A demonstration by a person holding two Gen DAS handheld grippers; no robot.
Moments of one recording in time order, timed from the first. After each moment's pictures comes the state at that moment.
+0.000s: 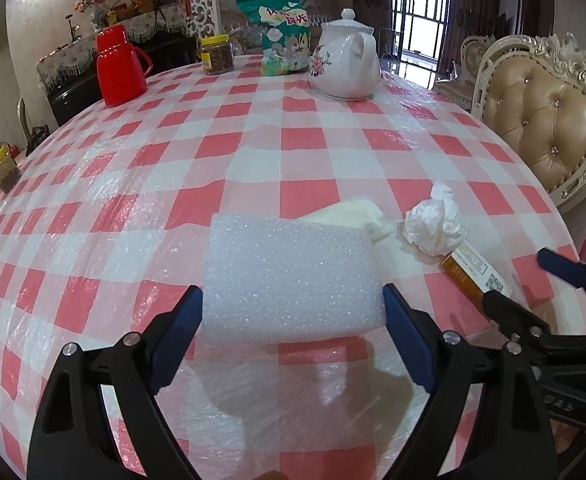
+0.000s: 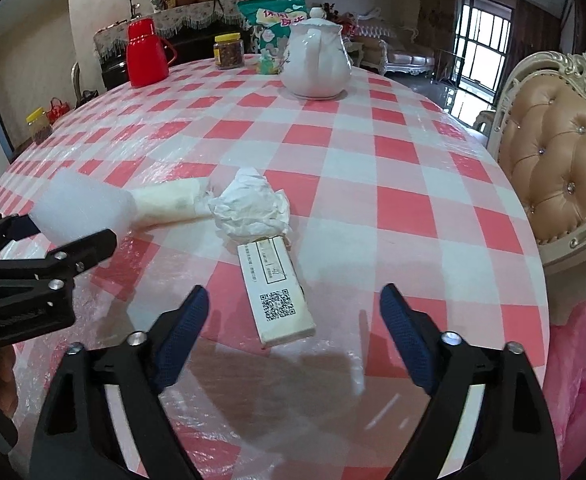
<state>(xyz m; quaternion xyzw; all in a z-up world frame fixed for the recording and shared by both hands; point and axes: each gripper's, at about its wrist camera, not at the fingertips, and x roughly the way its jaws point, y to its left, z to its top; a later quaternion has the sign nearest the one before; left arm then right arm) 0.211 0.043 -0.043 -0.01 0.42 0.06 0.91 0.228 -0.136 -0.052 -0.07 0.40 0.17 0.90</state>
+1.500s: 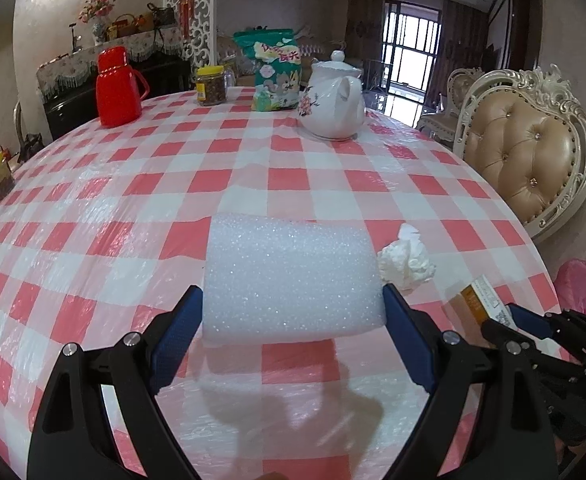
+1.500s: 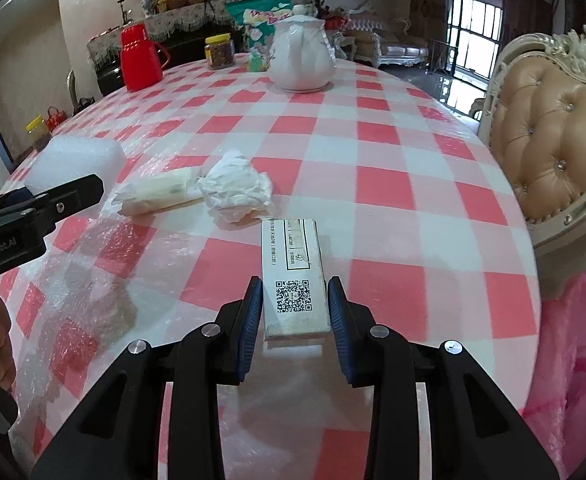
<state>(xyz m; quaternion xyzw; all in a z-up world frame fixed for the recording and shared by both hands) 0.201 0.038 -0.019 -0.03 0.36 0.03 0.93 0.209 -0.165 -0.049 -0.05 0.41 0.16 0.90</state>
